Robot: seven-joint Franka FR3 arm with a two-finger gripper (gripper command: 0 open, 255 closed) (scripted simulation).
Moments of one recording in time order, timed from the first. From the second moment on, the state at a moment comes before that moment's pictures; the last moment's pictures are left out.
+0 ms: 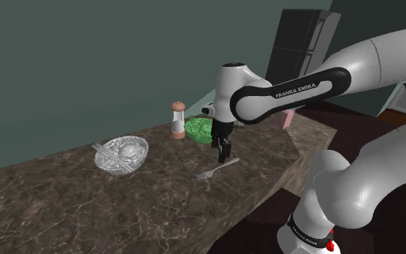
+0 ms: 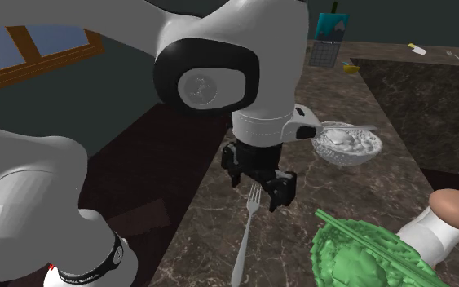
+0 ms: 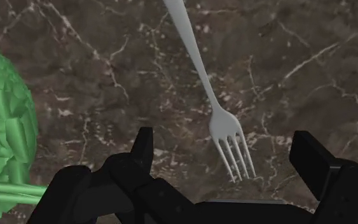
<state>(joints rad) 0.29 -0.55 -0.16 -2.63 -0.07 2.09 -0.68</state>
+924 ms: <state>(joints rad) 0.37 -0.41 -0.20 -2.72 -0.05 2.33 -0.84</state>
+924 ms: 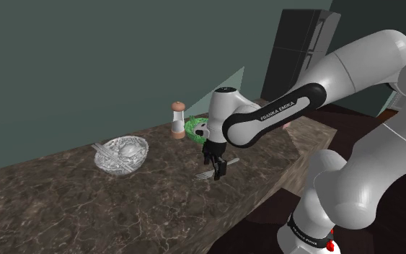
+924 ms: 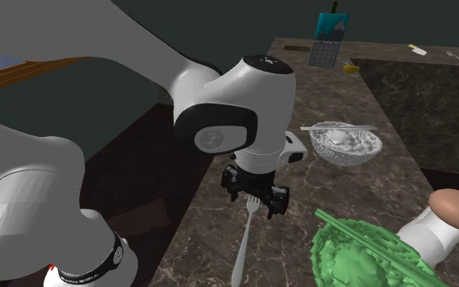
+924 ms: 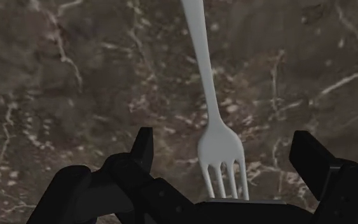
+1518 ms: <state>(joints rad) 0.37 -0.41 -0.20 -2.72 -0.05 2.33 -0.84</state>
